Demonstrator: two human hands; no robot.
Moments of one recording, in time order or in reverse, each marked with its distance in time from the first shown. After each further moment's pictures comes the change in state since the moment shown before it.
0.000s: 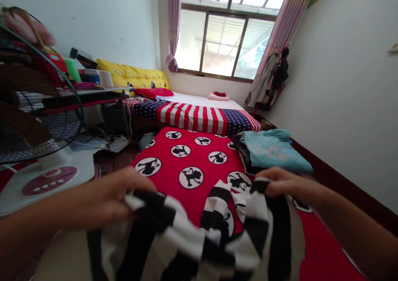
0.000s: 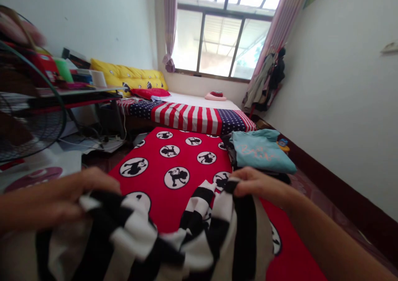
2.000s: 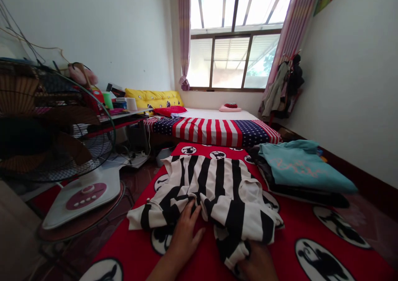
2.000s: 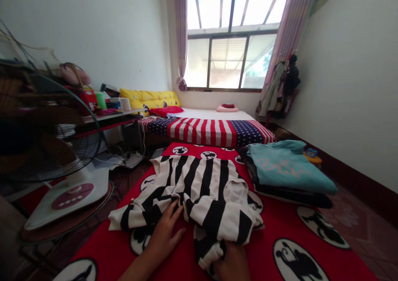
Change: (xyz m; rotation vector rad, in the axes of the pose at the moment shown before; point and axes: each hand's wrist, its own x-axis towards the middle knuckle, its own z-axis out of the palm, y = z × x) left_hand 0.075 -0.057 0.214 0.025 0.445 -0.099; right_hand 0.096 0.177 0.153 -0.312 0.552 -0.249
